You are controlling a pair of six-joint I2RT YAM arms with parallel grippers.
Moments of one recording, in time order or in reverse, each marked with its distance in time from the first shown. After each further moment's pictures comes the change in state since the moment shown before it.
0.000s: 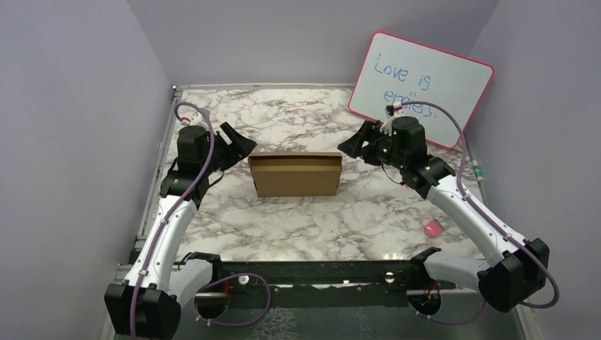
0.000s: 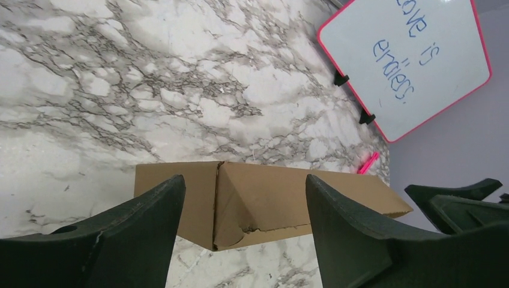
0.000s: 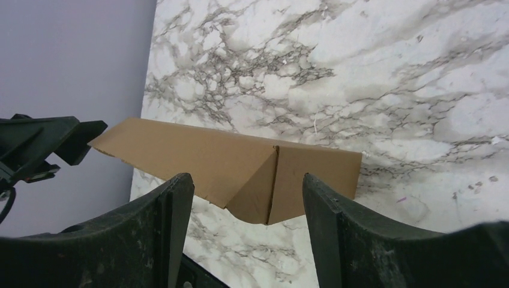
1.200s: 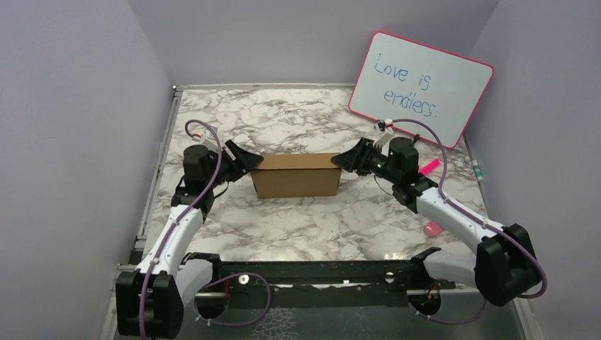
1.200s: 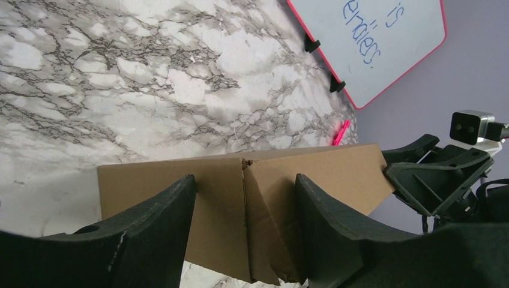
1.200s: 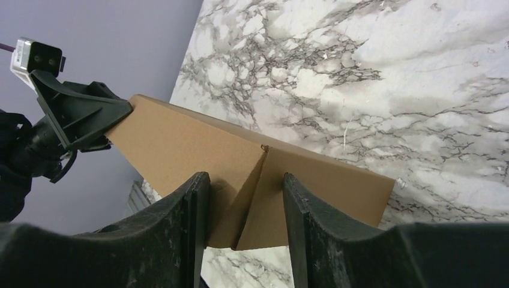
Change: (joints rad) left arm 0.037 0.017 -0.315 0.375 0.253 -0.055; right arm -0.024 0.053 -0.348 0.543 -0.220 0.020
